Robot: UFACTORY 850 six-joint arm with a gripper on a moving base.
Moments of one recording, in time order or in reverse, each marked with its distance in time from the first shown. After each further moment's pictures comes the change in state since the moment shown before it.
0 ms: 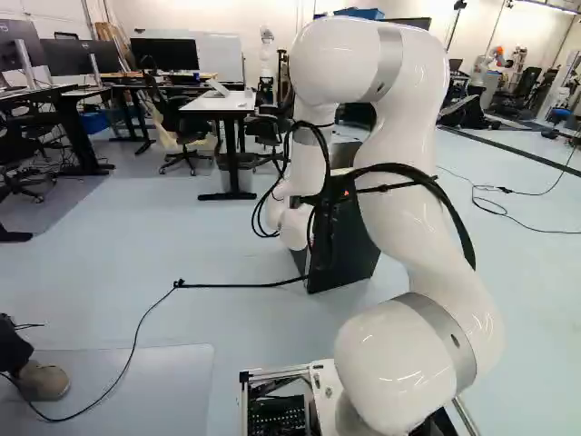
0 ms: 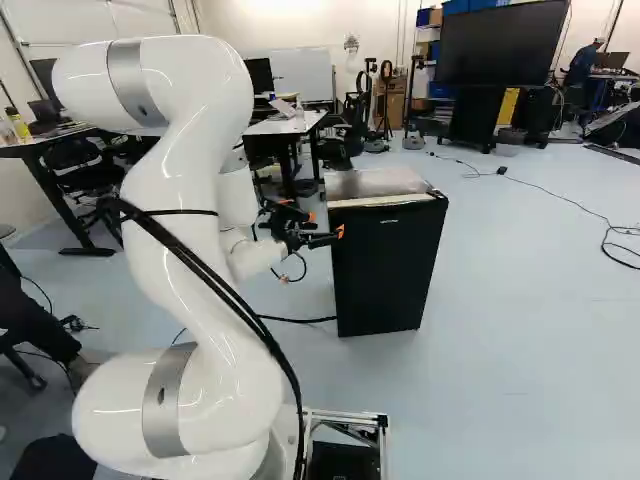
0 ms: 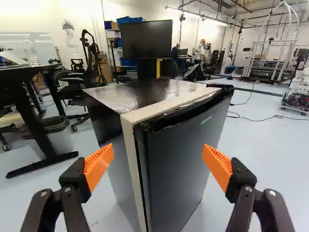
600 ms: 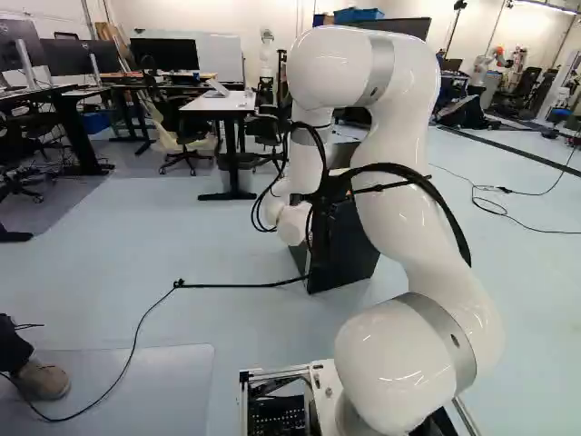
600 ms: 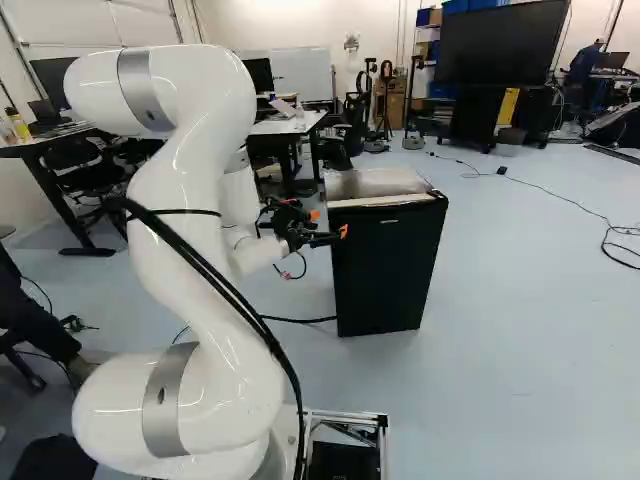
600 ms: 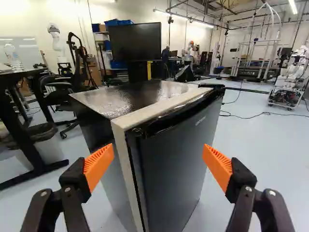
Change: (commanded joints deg) arm -0.4 -2.2 -3.5 4.0 0.0 0.0
